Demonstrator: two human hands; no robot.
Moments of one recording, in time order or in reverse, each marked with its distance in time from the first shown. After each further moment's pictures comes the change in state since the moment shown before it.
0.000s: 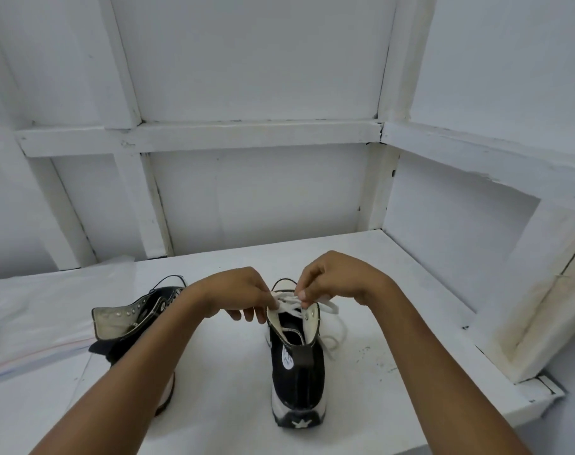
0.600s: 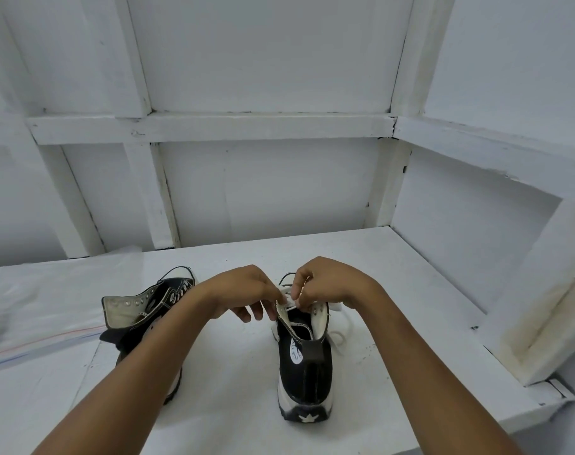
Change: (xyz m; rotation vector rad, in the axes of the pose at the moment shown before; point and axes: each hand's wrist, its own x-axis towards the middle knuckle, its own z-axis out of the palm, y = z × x) left_hand -0.003 -0.009 0.007 -0.264 -0.002 -0.023; right_hand 0.013 -0.015 0.027 -0.176 0.016 0.085
